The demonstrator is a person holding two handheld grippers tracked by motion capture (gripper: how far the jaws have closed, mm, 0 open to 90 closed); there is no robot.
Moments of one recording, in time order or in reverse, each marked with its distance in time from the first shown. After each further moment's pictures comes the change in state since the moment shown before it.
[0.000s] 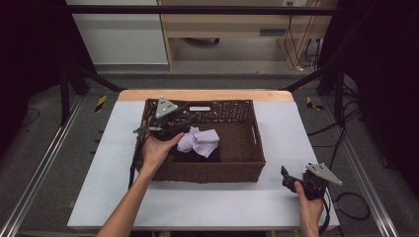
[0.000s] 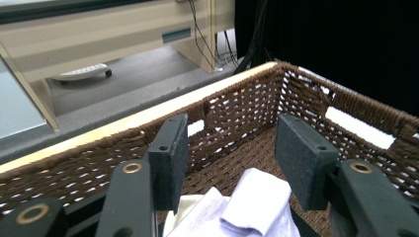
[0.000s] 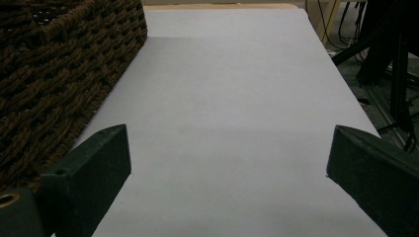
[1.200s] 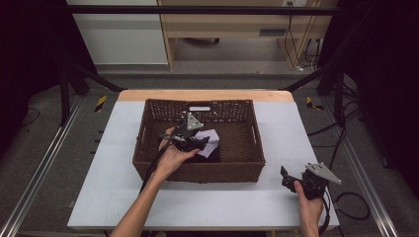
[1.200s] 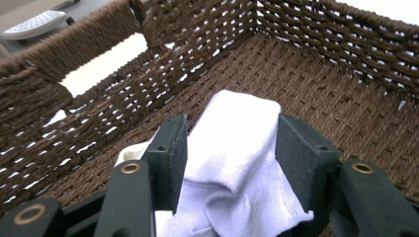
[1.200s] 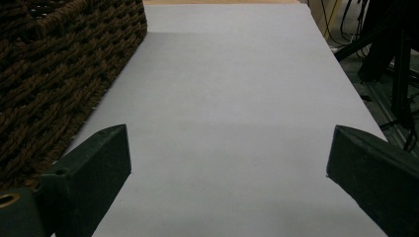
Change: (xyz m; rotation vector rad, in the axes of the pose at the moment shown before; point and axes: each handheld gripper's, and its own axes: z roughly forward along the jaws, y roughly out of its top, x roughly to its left) left arm -0.028 -0.042 0.055 0.286 -0.072 0.148; right arm 0.000 0.001 0.002 0.017 0.002 -0.001
